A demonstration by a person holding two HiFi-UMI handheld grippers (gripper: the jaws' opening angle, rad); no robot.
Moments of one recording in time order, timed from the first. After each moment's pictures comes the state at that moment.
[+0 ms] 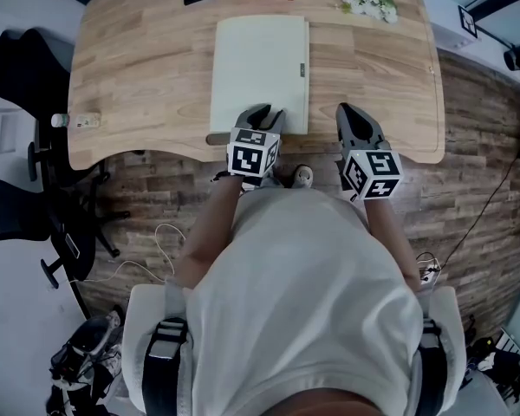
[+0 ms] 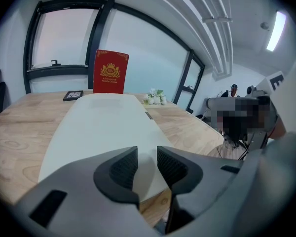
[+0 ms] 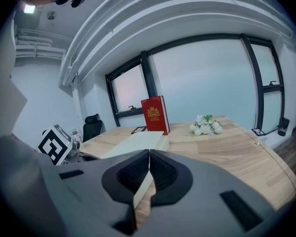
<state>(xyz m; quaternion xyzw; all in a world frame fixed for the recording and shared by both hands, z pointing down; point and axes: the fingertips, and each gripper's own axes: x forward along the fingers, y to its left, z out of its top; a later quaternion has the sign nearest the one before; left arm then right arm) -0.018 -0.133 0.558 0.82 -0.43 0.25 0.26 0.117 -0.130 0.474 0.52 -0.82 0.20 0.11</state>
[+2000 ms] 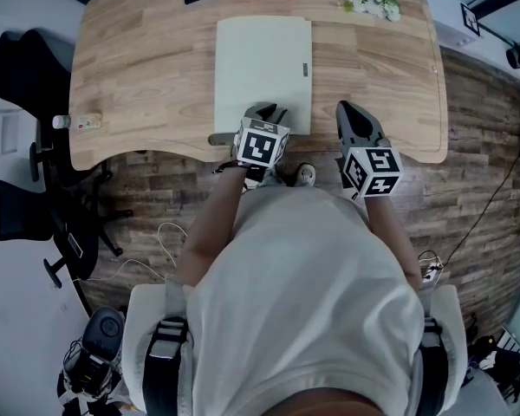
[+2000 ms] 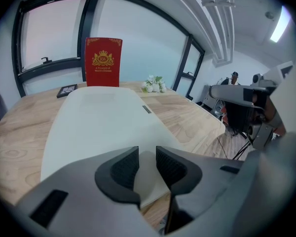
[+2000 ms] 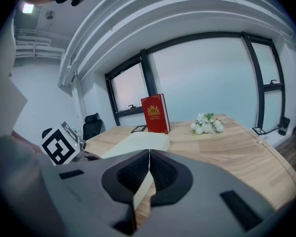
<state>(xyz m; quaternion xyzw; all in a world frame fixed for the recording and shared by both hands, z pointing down) -0.012 -0.137 0.576 0.81 -0.40 0.33 0.27 0.111 -0.135 0.477 0.52 -0.82 0.21 0.11</state>
